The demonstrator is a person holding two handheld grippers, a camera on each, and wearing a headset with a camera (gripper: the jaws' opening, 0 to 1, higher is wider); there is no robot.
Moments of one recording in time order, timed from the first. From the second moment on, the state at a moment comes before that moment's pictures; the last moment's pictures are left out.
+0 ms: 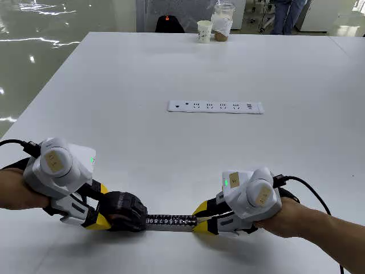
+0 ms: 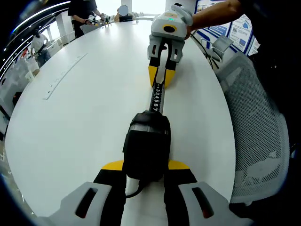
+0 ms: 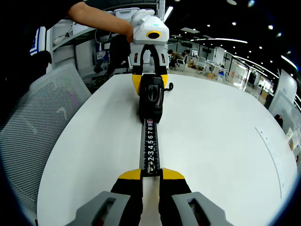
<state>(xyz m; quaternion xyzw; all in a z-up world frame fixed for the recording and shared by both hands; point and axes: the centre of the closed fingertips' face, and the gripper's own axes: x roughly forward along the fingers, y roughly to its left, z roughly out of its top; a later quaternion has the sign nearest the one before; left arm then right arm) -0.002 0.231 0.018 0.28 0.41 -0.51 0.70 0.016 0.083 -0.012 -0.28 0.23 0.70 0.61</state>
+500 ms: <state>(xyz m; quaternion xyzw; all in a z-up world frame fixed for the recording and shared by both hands) -0.002 0.232 0.018 0.28 0.41 -0.51 0.70 0.019 0.061 -0.012 -0.28 0.24 0.69 0.62</state>
